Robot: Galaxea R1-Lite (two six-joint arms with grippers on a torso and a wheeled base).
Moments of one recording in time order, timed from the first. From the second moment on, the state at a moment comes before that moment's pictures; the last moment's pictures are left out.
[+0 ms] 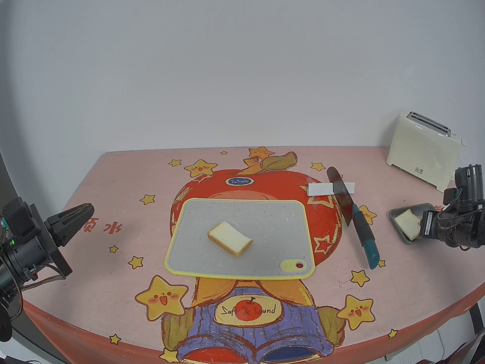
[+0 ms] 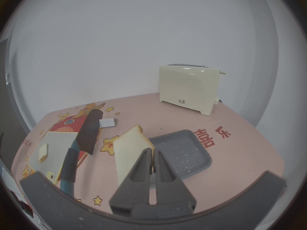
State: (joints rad) left arm -0.13 1.21 -0.22 -0.99 -0.61 0.09; right arm 0.08 1.53 -0.62 -0.19 -0.23 0.26
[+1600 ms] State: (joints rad) left arm -0.13 1.19 -0.22 -0.99 -0.62 0.09; right arm 0.09 1.52 -0.59 -0.19 -0.23 0.26
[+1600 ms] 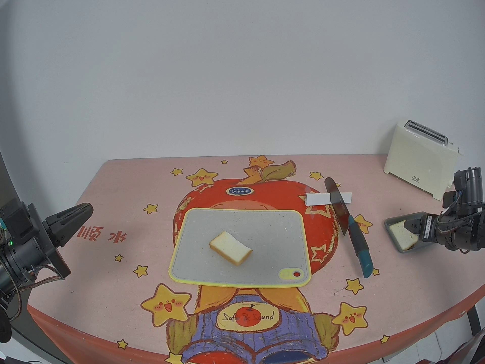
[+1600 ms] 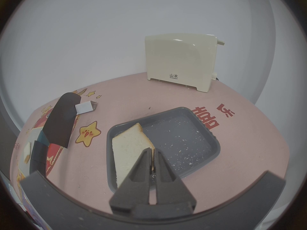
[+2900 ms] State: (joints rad) left arm -0.21 1.19 -0.23 -0.99 -0.62 0.01; right arm 0.67 1.46 -0.75 -0.19 -0.21 0.16
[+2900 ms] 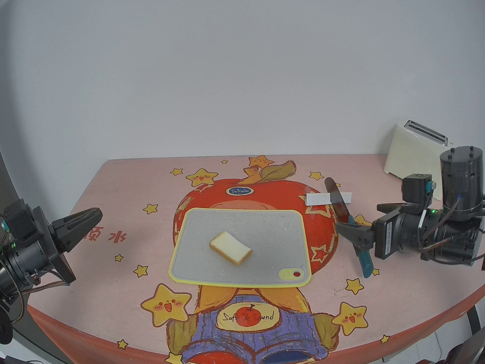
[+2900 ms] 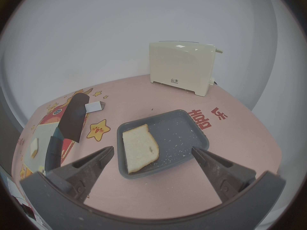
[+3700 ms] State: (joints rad) left arm -0.62 1.23 -0.31 -0.86 -0.27 -0.24; right arm 0.71 1.45 -0.69 -0.19 -0.21 0.19
